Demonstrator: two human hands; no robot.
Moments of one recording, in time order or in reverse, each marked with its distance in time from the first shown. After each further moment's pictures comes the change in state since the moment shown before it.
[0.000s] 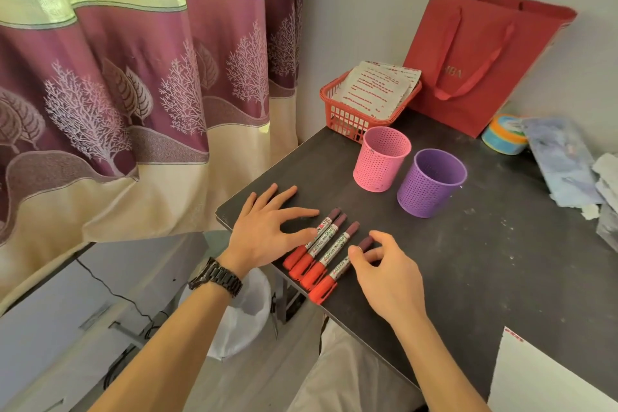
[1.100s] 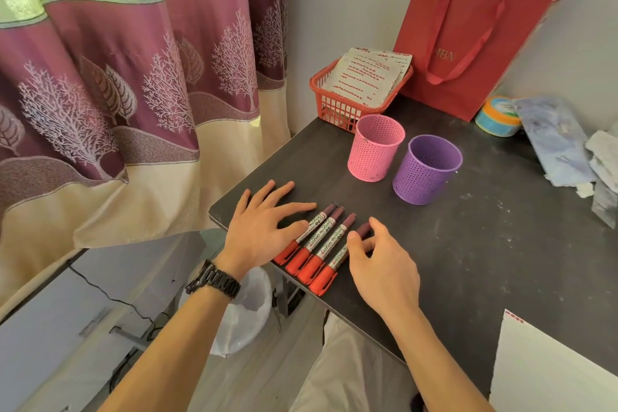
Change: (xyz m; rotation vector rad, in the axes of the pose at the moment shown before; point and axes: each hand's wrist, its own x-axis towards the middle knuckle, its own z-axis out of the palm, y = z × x) left_hand 0.000 0.003 0.002 0.049 -0.005 0.020; right_hand -0.005 -0.010 0.007 -0.130 0.030 0.035
